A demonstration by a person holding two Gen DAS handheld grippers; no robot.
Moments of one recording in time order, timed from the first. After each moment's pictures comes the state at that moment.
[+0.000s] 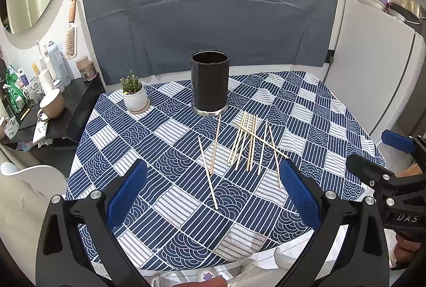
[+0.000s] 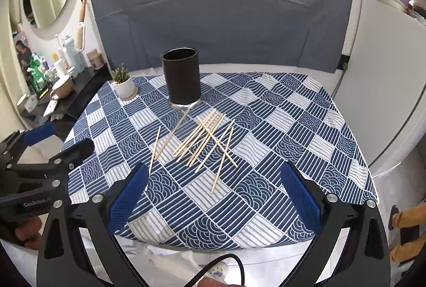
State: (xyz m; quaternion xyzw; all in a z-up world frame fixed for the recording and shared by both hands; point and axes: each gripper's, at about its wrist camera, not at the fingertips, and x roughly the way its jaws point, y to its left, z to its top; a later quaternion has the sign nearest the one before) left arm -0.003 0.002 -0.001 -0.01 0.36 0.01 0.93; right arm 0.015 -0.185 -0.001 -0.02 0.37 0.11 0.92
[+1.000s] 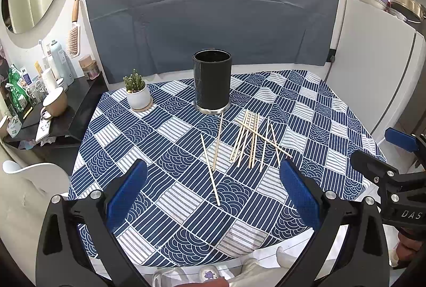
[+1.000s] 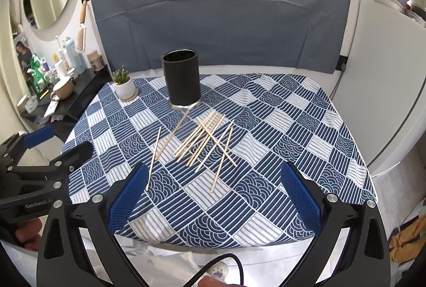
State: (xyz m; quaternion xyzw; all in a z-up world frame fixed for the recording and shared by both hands) left arm -0.010 0.002 -0.002 0.00 0.36 0.01 0.93; right arm 0.009 -0.187 0.007 -0.02 0.37 0.11 0.92
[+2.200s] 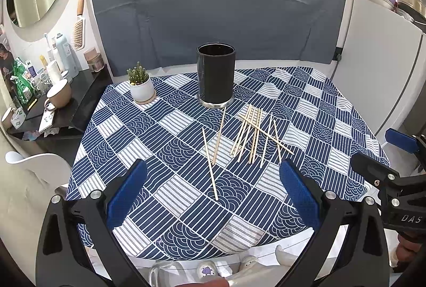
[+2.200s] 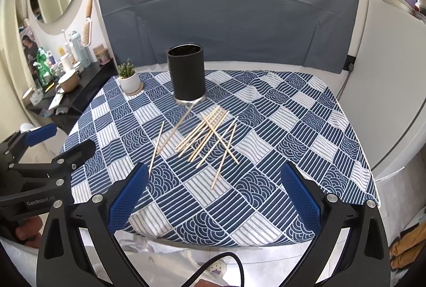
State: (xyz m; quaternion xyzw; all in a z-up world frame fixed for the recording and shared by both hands) left arm -0.009 -0.007 -0.006 -0.01 0.37 0.04 0.93; right arm 0.013 -0.195 -0.003 -0.03 0.38 0.13 0.92
